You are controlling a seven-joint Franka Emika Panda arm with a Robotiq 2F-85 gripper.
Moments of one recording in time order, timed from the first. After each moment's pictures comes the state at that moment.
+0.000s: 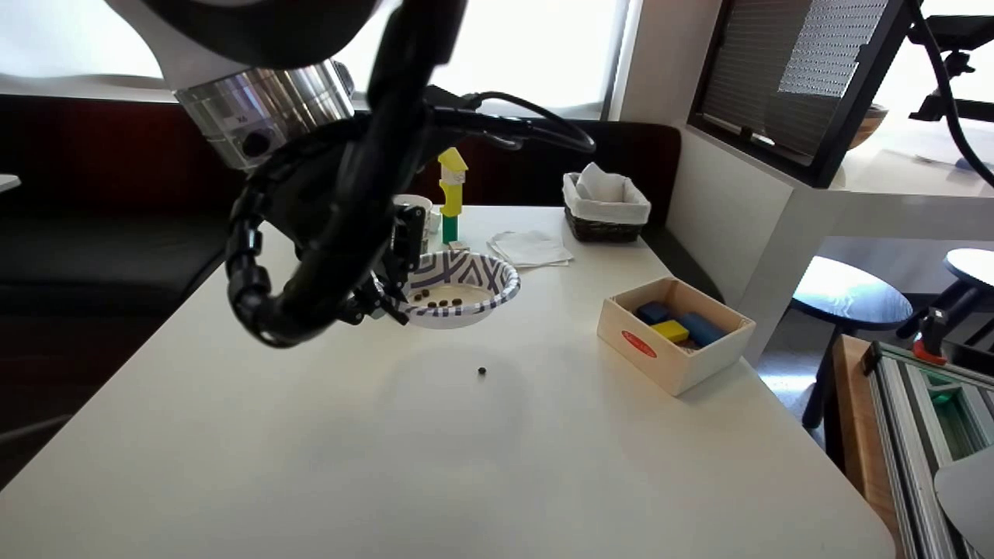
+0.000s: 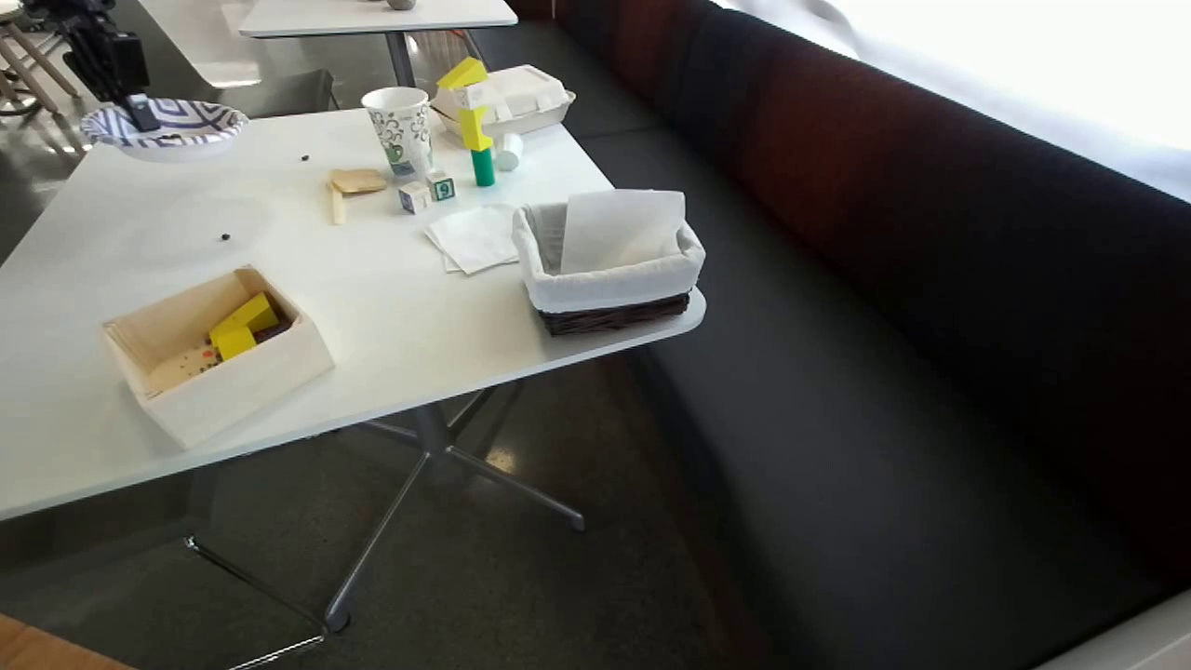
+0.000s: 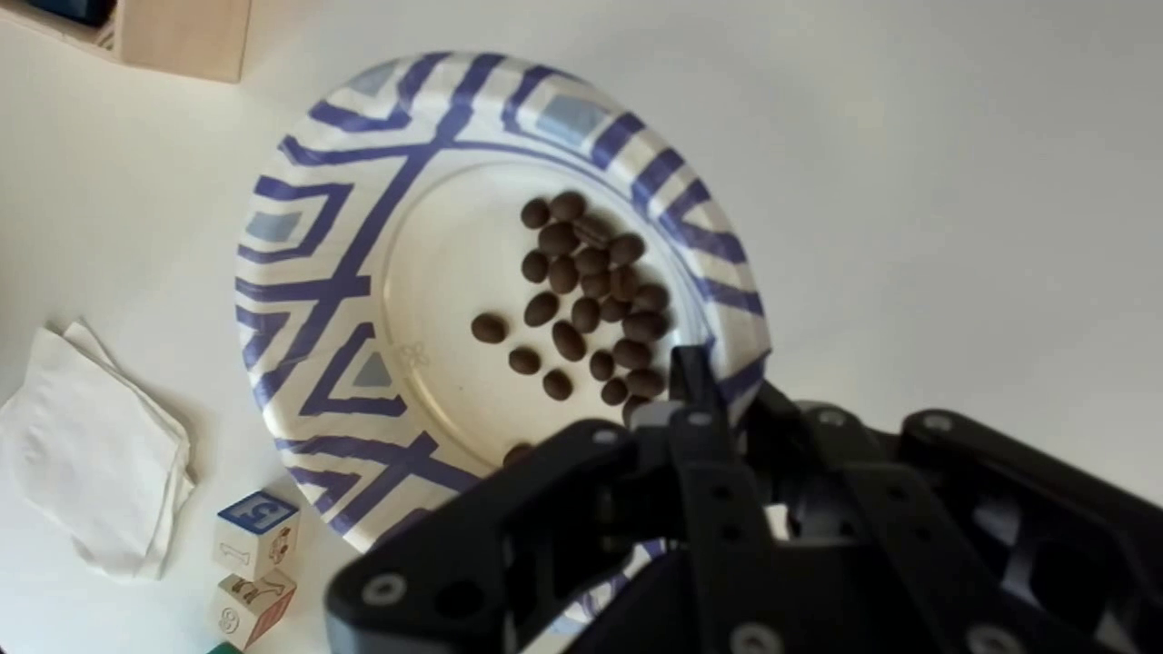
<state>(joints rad) 0.39 0.46 0.02 -1.83 -0.25 2.00 0.67</state>
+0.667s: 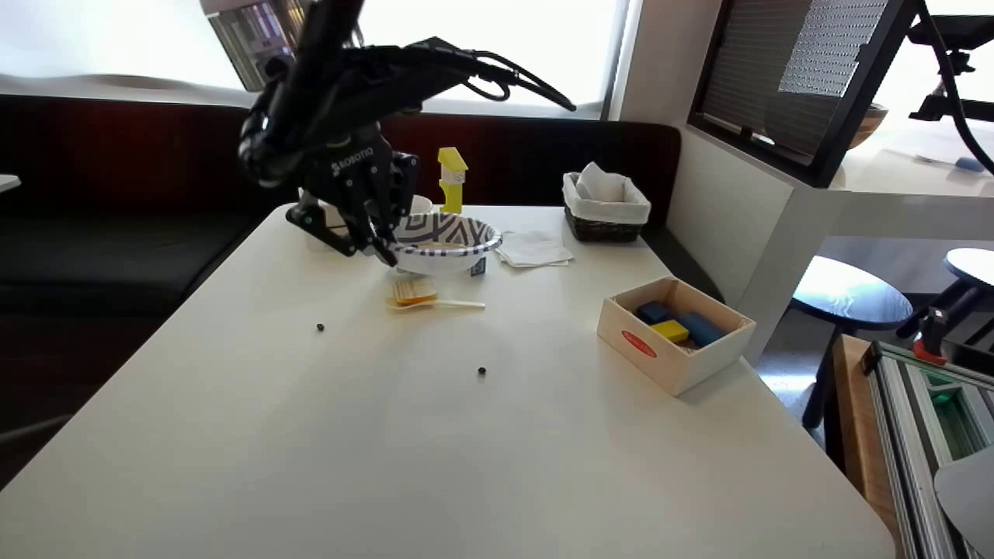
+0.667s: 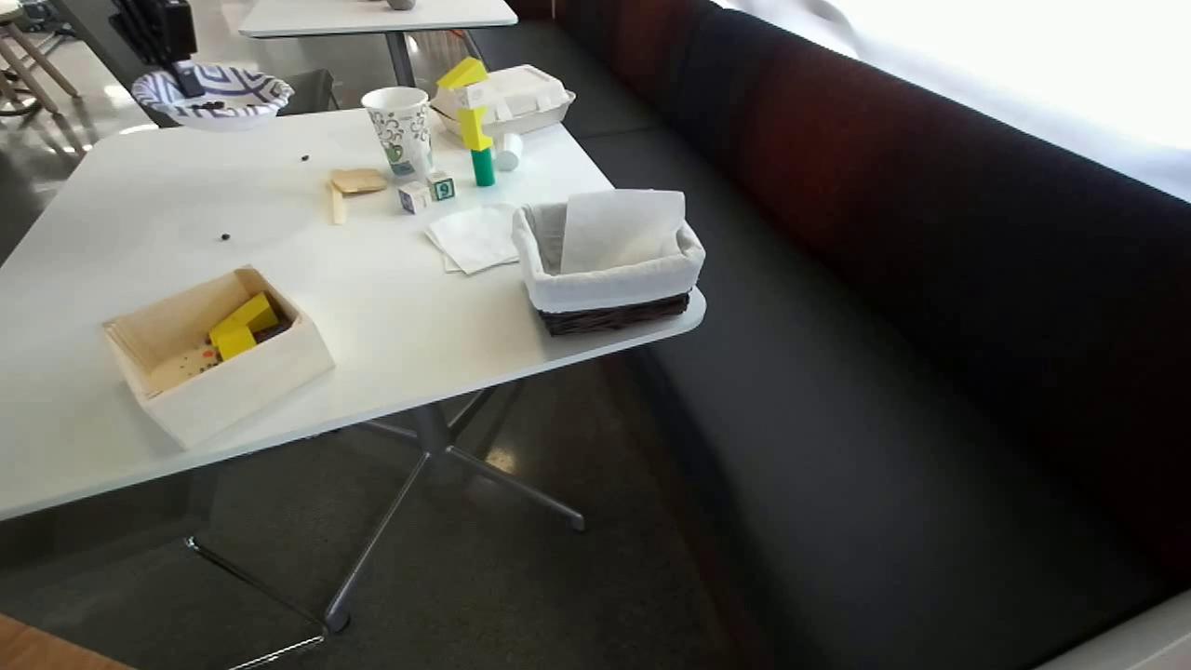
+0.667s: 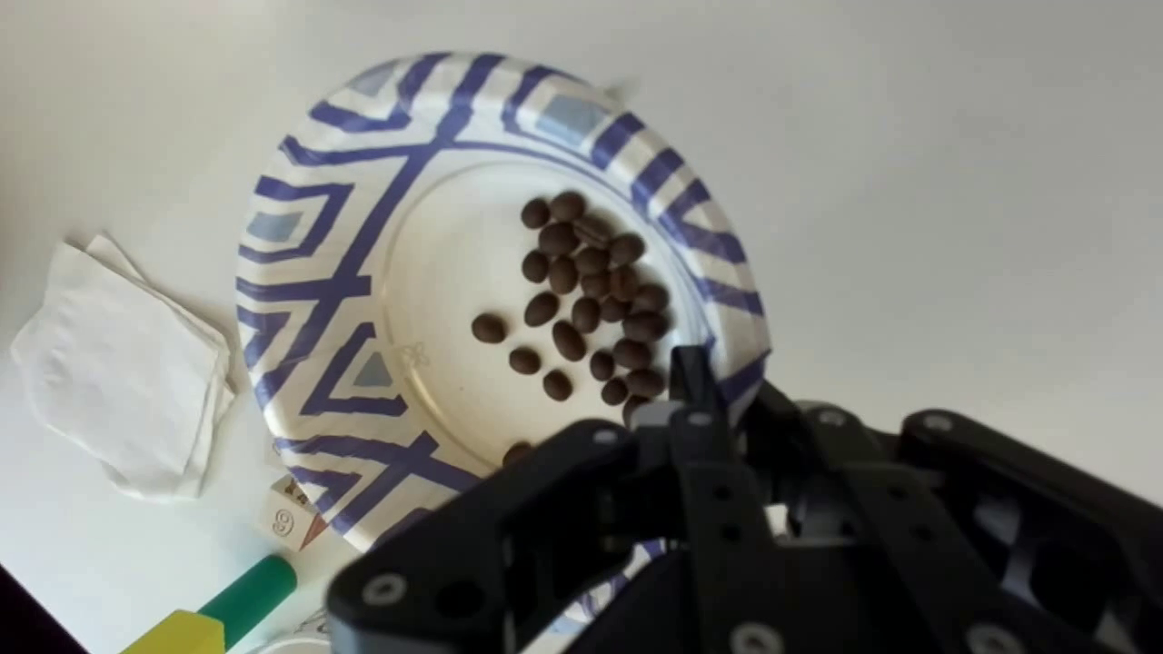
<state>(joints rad) 0.29 0.45 0.02 -1.76 -0.22 2.01 0.57</state>
